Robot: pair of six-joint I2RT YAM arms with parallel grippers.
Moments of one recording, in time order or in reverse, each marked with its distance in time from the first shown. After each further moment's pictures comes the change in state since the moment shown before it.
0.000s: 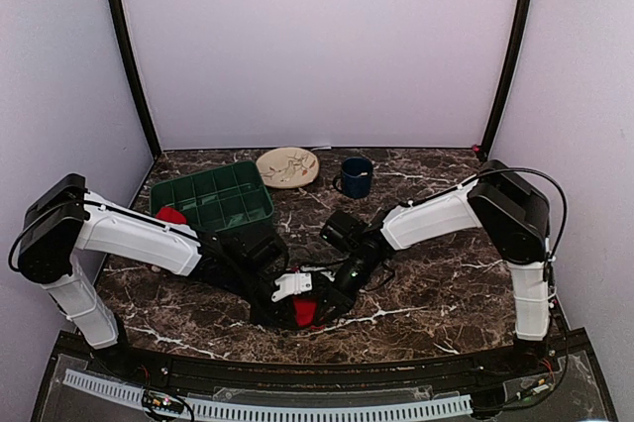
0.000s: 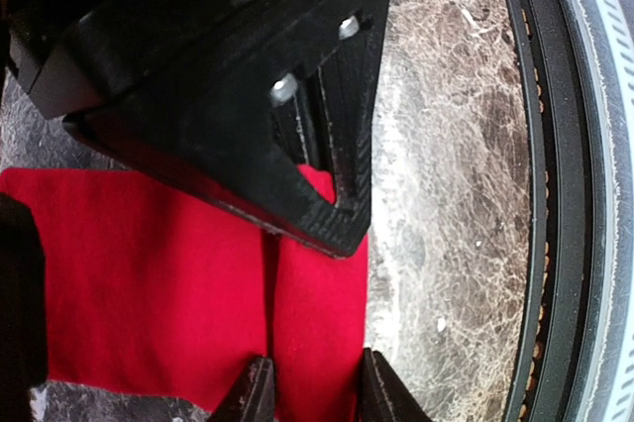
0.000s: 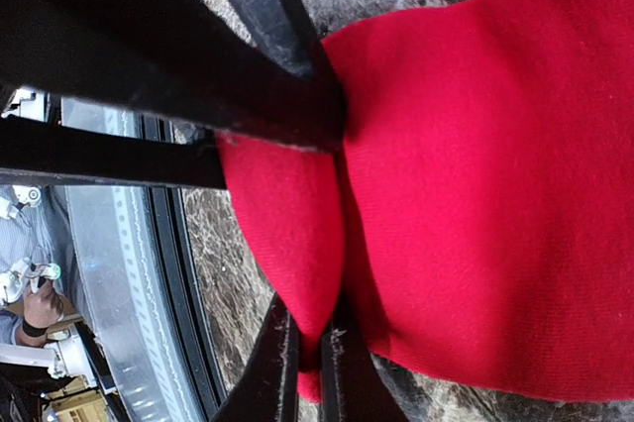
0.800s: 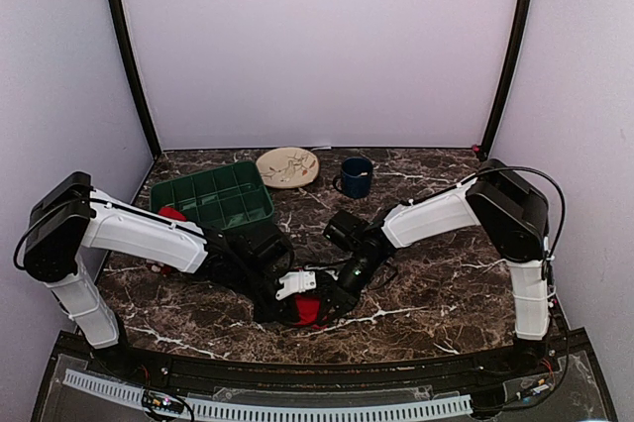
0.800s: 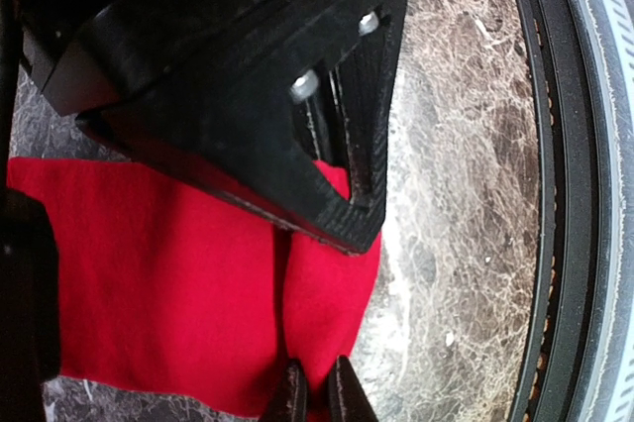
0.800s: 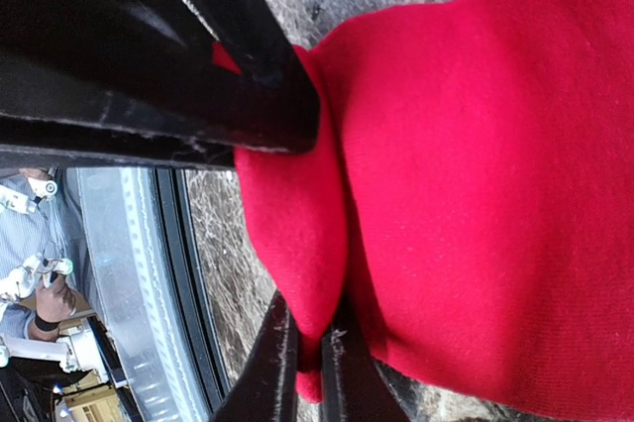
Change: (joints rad) left arm -0.005 0.036 0.046 -0.033 -0.013 0.000; right arm -0.018 0.011 0.000 -0.029 -0.041 -0.017
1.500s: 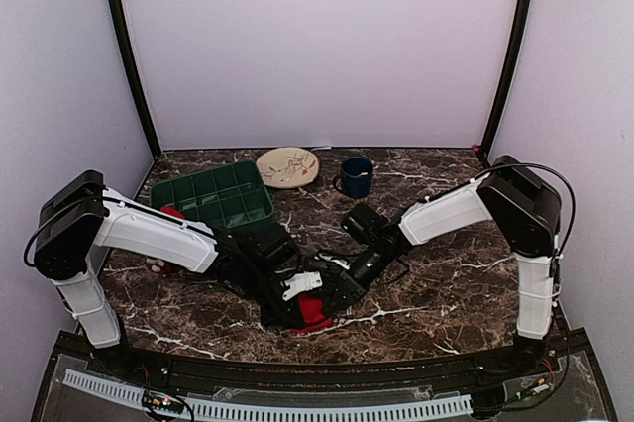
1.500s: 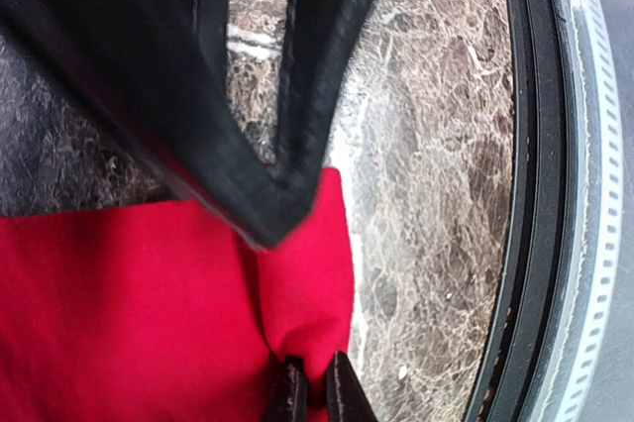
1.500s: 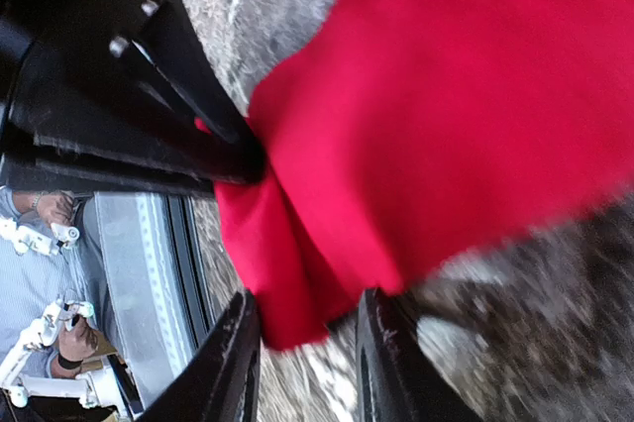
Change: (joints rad) left arm -0.006 0.060 0.045 -0.024 0.090 -0.154; right arm -0.077 -0.056 -0.114 0.157 -0.040 0.106
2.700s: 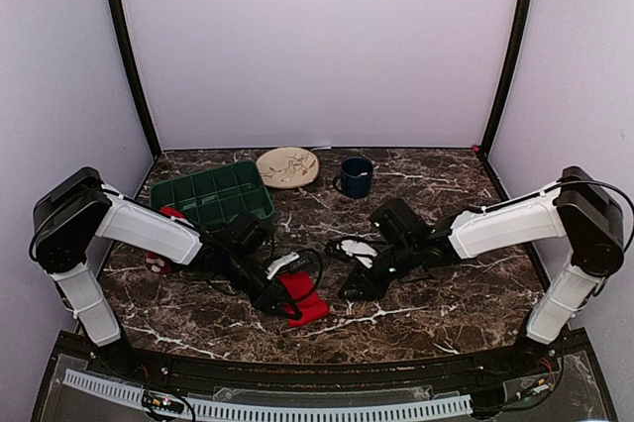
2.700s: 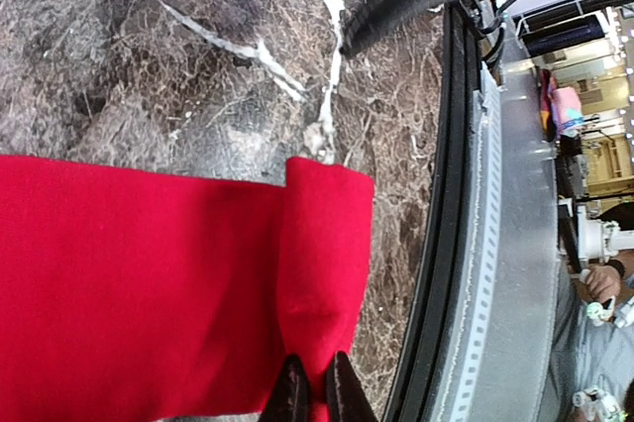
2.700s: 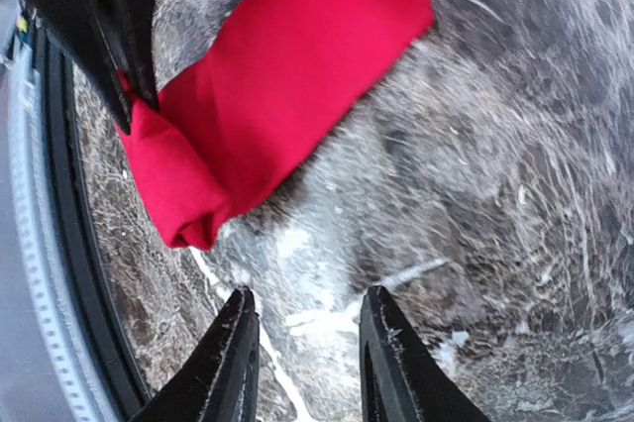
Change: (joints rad) left arm 0.192 -0.023 -0.141 0.238 0.365 -0.297; right arm 0.020 -0.372 -0.304 0.235 0.437 0.013
